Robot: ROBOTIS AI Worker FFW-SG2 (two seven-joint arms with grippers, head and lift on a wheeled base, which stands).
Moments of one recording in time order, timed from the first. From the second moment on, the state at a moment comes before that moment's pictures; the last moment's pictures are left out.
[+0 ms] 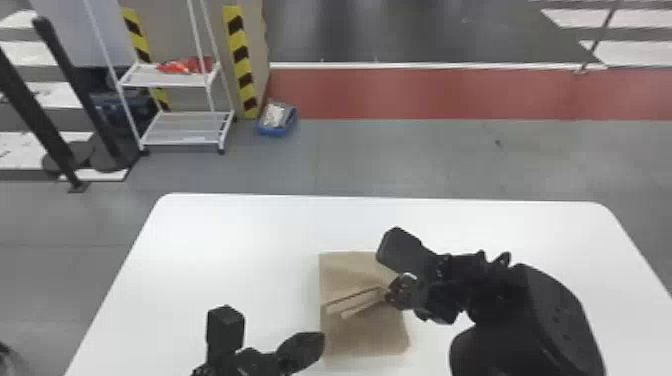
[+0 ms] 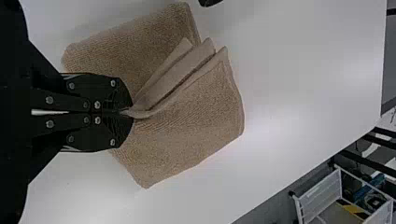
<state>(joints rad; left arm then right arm) 0.38 0.17 -0.13 -1.77 0.17 0.41 -0.51 0.01 0.00 0.28 -1.74 1.06 0.59 1.14</state>
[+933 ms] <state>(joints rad) 0.25 0.15 -0.20 -1.54 0.10 0.33 -0.44 0.02 0.00 0.29 -1.81 1.04 0.59 1.20</state>
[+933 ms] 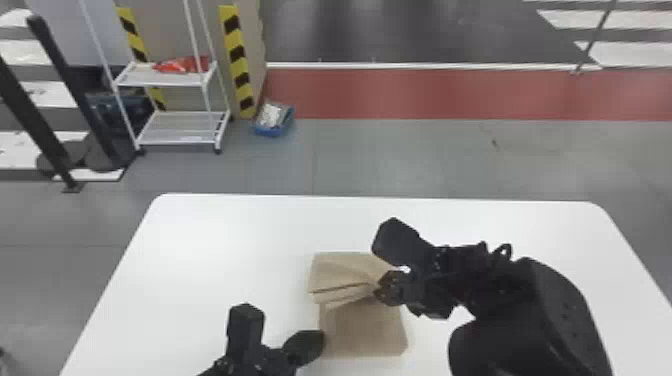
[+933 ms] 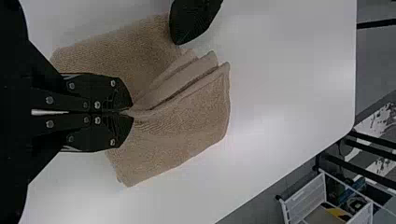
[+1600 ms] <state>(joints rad) 0.26 0.15 -0.21 -1.56 0.10 0.33 -0.43 0.11 -0.03 0.31 -1.80 1.07 0.53 1.22</state>
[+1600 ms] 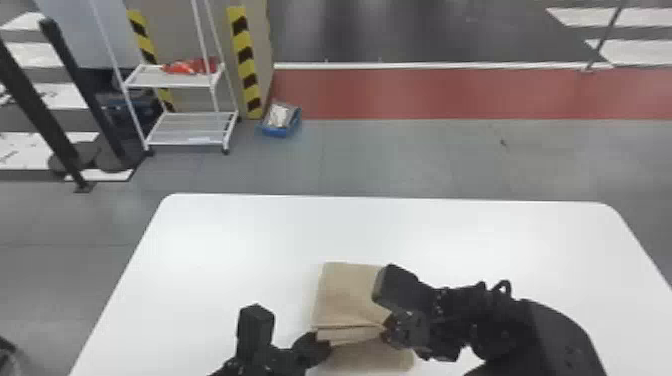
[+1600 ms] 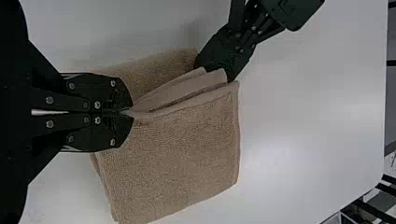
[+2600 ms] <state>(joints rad) 0.26 0.14 -0.26 -1.60 0.15 0.41 -0.43 0.09 -0.02 0.31 -1.81 1.06 0.51 1.23</state>
